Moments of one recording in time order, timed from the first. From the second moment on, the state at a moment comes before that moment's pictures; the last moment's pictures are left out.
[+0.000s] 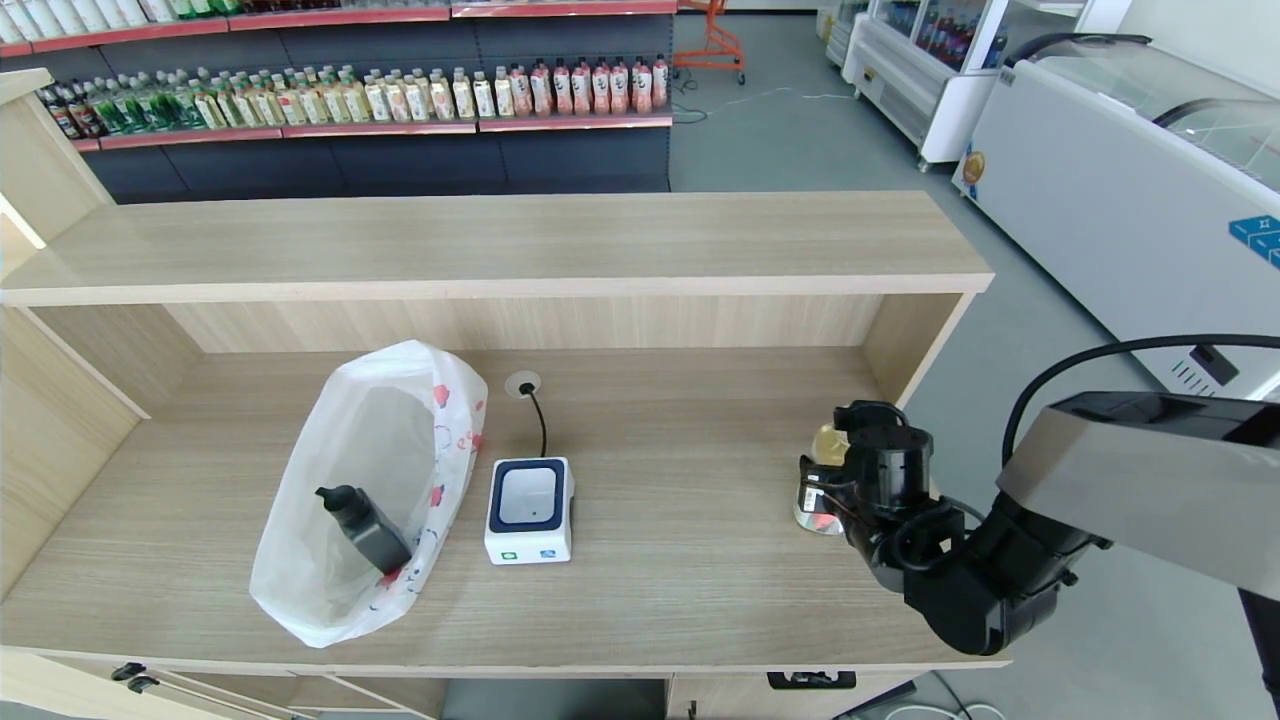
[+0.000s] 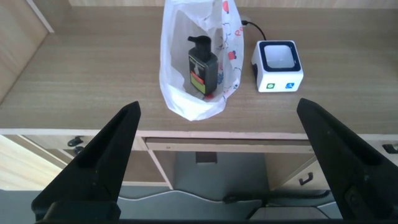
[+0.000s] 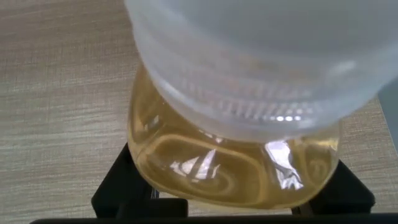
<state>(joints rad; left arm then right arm) 0.00 0.00 0.00 0.00 0.00 0.00 0.44 2.27 -0.79 -1.18 -0.48 0.17</state>
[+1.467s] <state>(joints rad) 0.00 0.00 0.00 0.00 0.00 0.00 0.43 1.44 -0.63 -0.68 0.57 0.34</state>
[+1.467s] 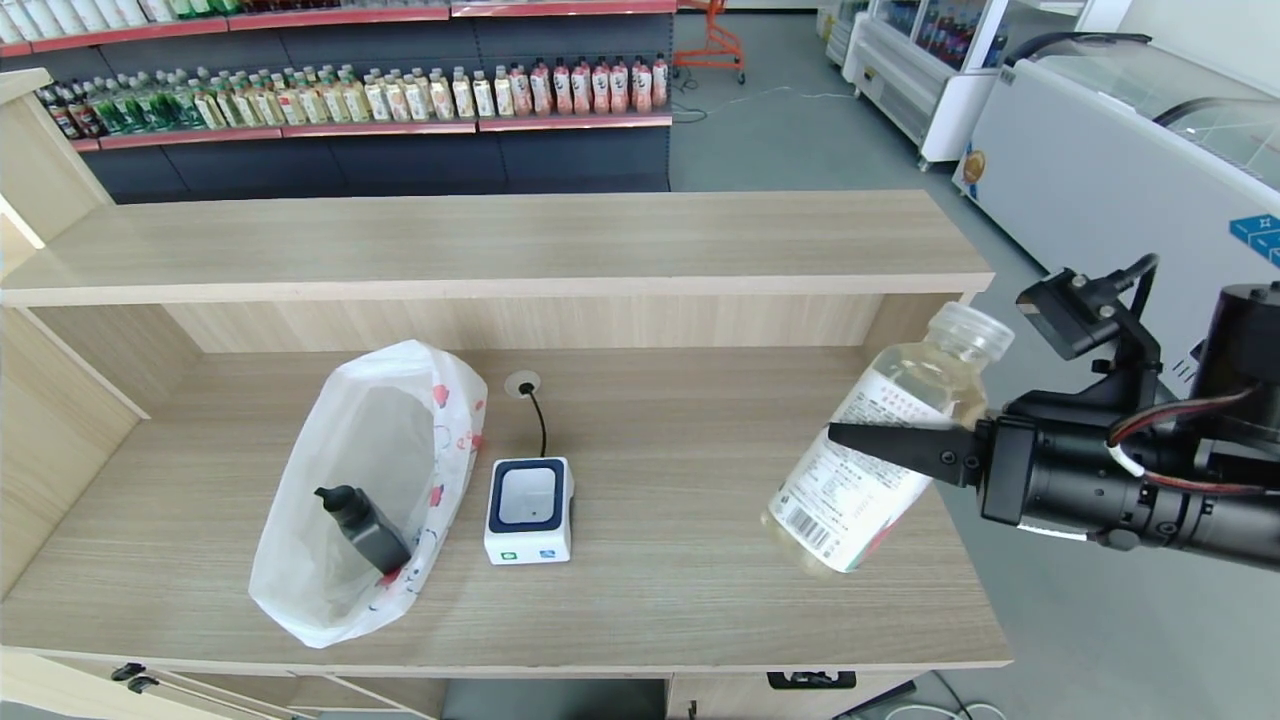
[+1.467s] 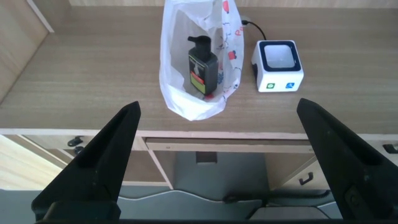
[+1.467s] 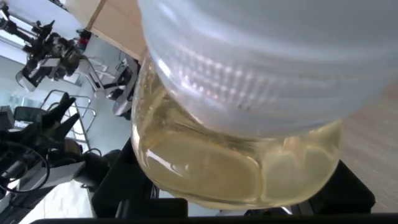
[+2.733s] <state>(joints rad) 0.00 0.00 0.00 0.00 0.00 0.00 0.55 1.44 -0.65 -0.68 0.66 0.35</state>
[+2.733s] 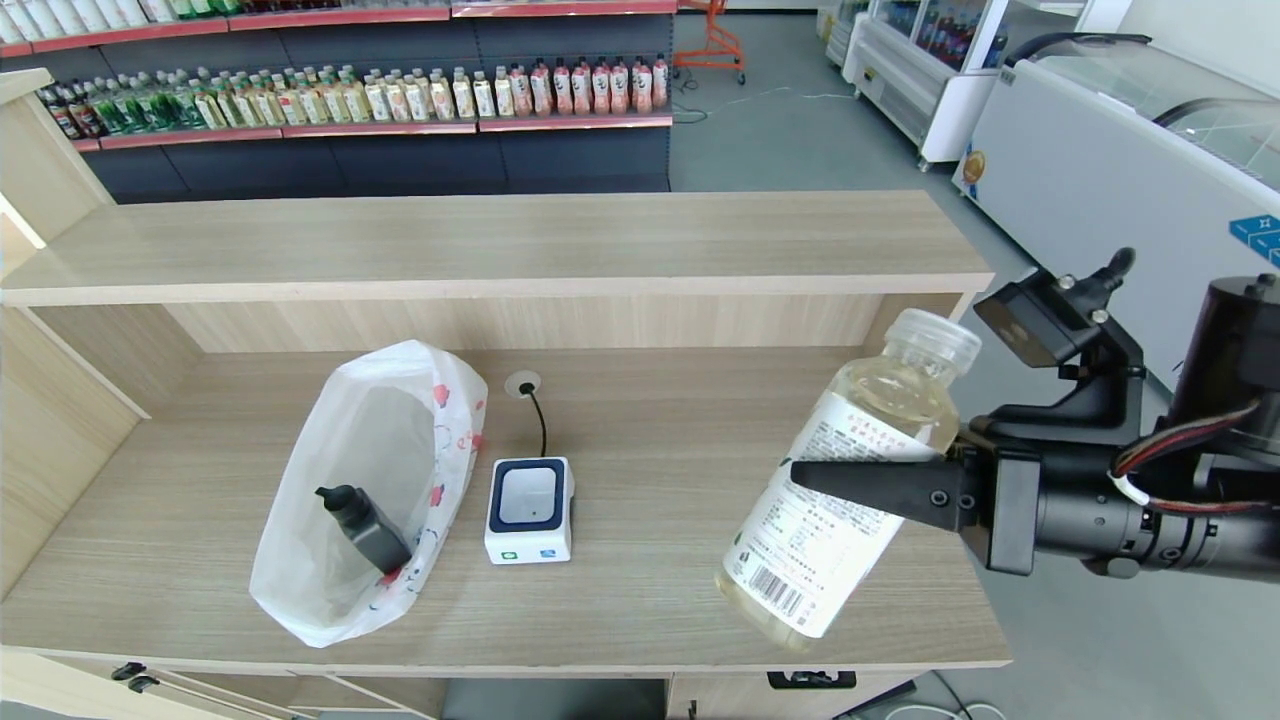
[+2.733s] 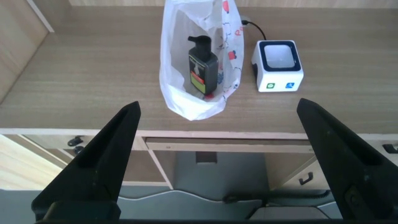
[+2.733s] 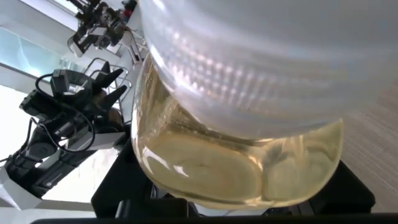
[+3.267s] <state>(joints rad) 0.00 0.00 0.00 0.00 0.00 0.00 0.54 1.47 -0.58 -0.68 0.67 0.19</state>
